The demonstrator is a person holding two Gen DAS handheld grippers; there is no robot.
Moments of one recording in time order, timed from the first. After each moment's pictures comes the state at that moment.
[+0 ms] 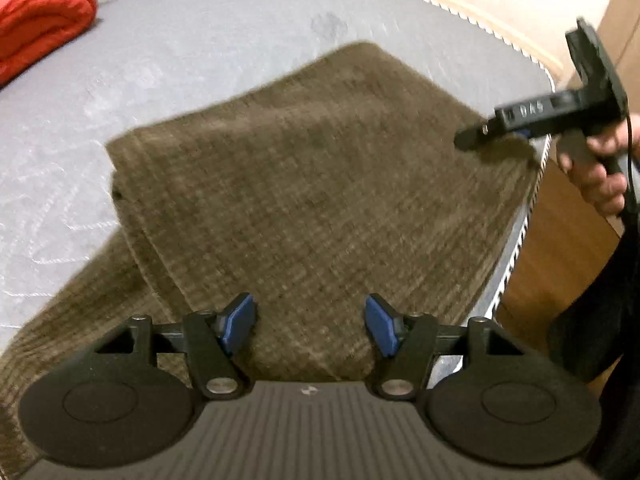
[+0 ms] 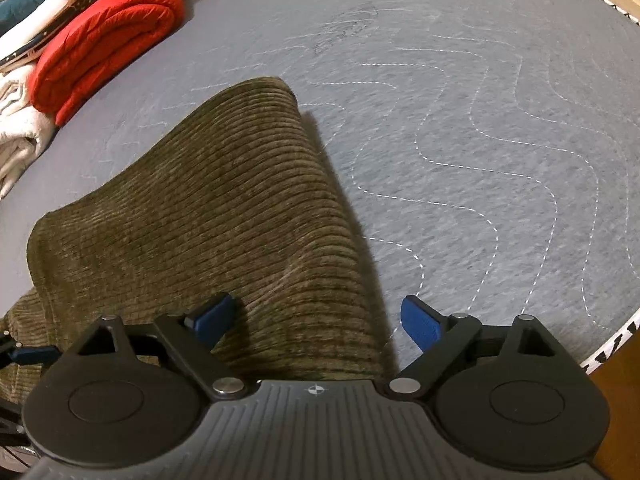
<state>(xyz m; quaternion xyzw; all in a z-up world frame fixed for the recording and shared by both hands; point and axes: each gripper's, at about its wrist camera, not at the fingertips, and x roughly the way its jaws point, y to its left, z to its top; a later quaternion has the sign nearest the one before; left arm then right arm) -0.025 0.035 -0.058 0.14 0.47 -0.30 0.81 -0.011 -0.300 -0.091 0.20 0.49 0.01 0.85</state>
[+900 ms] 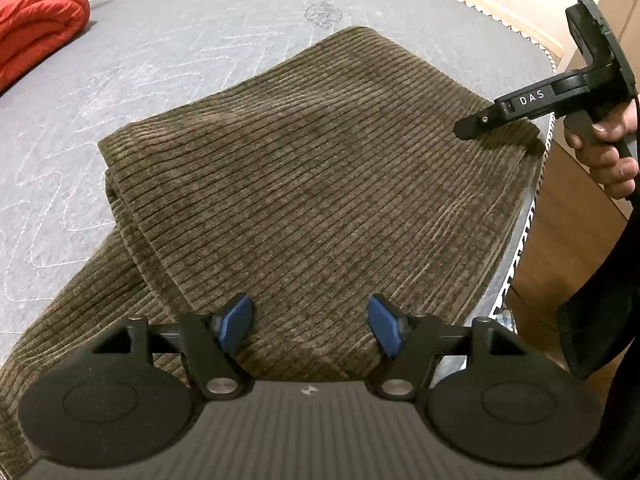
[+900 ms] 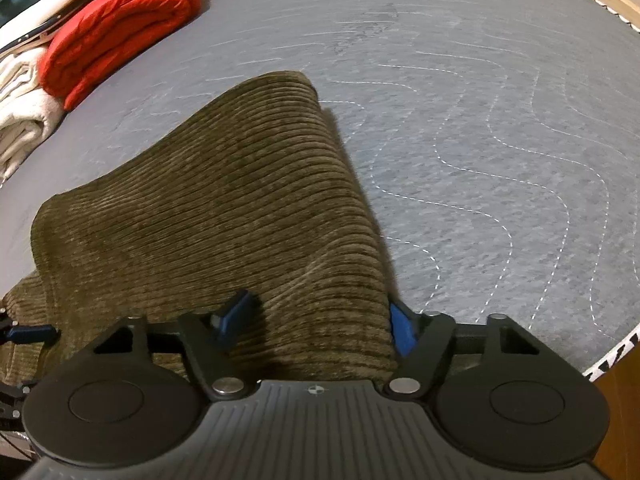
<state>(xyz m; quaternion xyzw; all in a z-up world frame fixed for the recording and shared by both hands) -0.025 0.031 -0.062 0.17 0.48 -0.30 0.80 -0.011 -0.287 -0.091 0.17 0.49 0.03 0.85</state>
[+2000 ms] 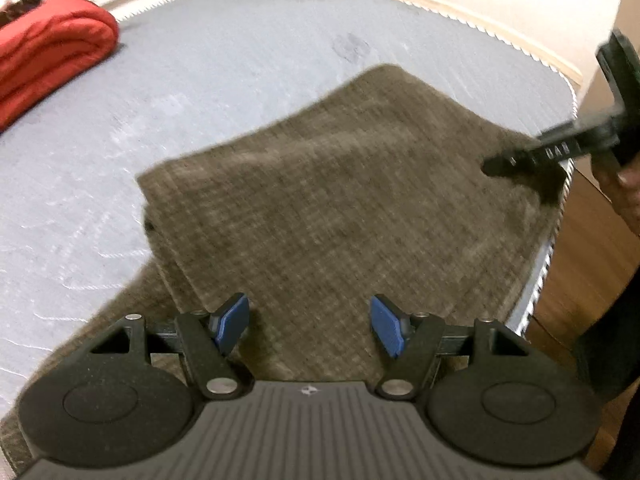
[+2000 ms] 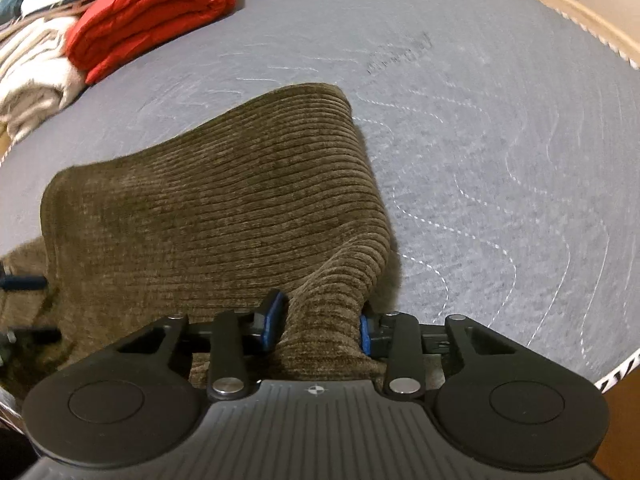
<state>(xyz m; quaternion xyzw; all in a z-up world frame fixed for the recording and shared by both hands) -0.018 0.038 -0.047 0.16 0.43 -0.27 0.84 -0.020 -0.267 -0.077 0.10 0.47 0.06 0.88</state>
